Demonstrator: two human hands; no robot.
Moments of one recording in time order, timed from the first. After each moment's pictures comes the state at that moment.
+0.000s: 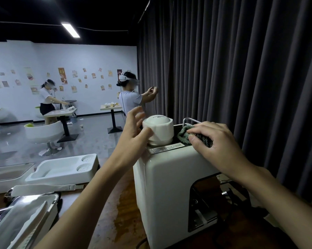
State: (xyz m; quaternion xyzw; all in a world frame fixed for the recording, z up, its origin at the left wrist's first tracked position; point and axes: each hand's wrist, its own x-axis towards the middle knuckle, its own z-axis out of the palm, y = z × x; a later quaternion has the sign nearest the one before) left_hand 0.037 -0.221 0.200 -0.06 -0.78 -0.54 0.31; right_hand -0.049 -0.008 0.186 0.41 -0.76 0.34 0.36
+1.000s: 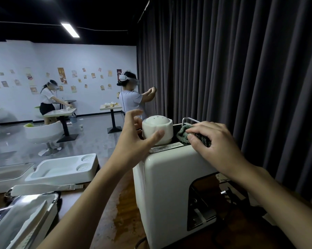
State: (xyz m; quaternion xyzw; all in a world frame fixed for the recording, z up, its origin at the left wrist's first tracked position) left_hand 0.039 -0.220 0.198 -0.04 -0.80 -0.51 0.31; right_hand -0.049 -0.010 0.185 0.41 -0.76 0.35 0.37
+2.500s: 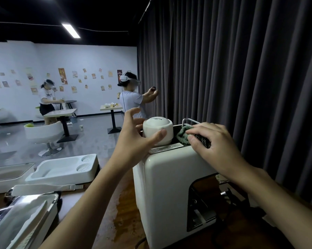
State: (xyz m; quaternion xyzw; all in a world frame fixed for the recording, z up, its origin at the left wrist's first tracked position) left_hand 0.036 -0.217 0.202 -0.02 -0.80 -0.51 0.32; right_hand -0.045 -0.009 0.187 0.40 -0.77 0.33 0.36
